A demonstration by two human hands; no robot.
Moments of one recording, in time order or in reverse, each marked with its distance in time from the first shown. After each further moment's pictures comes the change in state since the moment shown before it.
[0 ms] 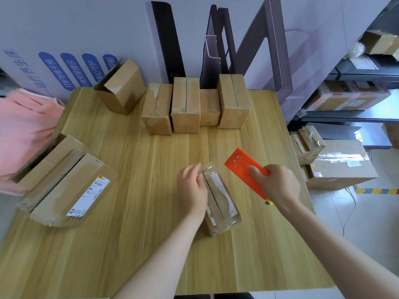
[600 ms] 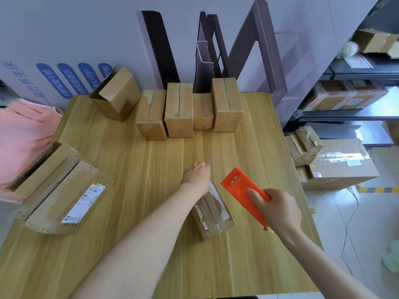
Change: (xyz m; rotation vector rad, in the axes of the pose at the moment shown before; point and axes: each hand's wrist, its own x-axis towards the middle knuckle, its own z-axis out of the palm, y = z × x) left_hand 0.054 0.030 0.025 0.784 -0.721 0.245; right_hand -0.033 0.043 0.005 0.137 -0.007 0.001
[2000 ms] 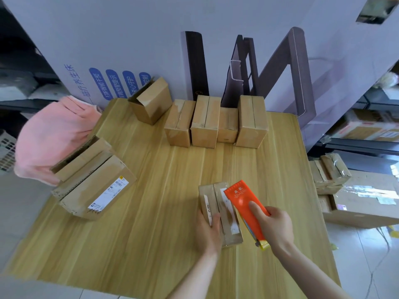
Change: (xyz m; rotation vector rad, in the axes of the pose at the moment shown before) left_hand -0.089 0.029 0.093 -1.289 0.431 -0.710; right_hand -0.006 -0.022 0.025 0.381 -0.218 0.105
